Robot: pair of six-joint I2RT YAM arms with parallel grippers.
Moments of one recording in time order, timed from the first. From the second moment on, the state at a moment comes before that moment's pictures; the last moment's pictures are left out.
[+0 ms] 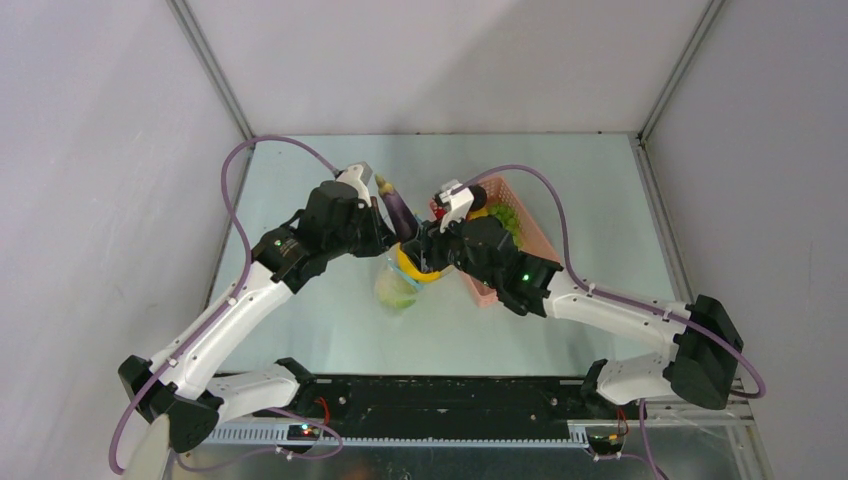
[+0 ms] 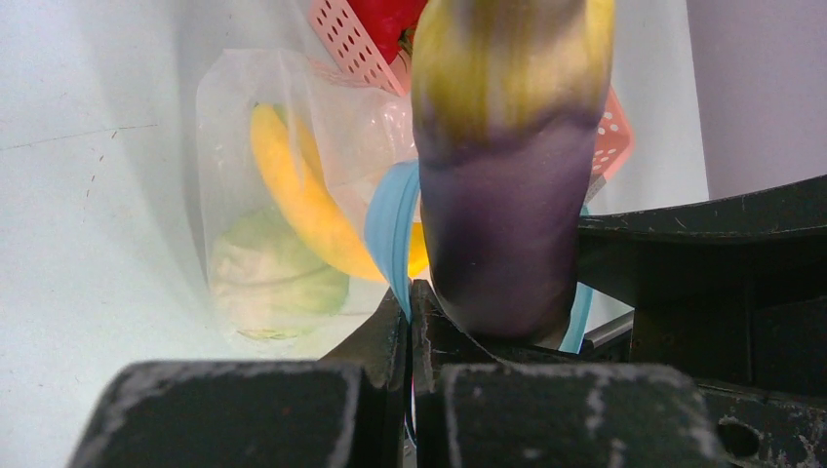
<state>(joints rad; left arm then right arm) -0.62 1.10 1.16 -0.68 0.00 -0.61 1.02 1.33 1.01 0.12 0.16 0.35</state>
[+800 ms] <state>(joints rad) -0.62 1.10 1.16 -0.67 -0.01 -0.61 1.02 1.33 1.01 0.12 0.17 0.34</state>
